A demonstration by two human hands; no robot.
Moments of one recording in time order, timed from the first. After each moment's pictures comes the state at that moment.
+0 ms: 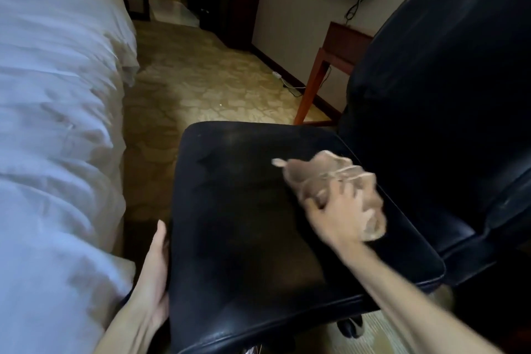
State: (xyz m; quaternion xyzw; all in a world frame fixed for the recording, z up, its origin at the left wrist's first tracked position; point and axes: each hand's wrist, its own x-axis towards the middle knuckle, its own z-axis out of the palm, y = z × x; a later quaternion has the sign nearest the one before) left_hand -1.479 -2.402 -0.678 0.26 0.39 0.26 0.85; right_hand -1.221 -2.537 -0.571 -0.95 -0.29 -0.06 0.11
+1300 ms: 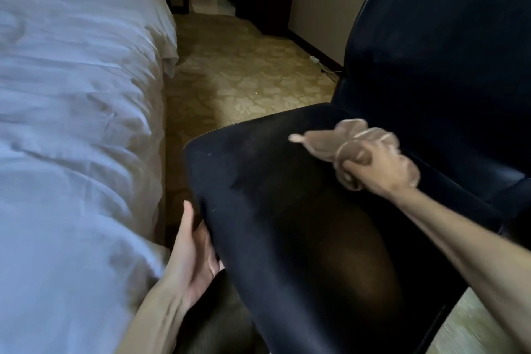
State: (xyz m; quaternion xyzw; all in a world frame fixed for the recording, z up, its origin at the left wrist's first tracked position) left_hand -1.477 -2.400 -0.675 0.24 0.30 0.27 0.88; right_hand -1.130 -2.490 -0.562 -0.87 -0.45 -0.03 0.19
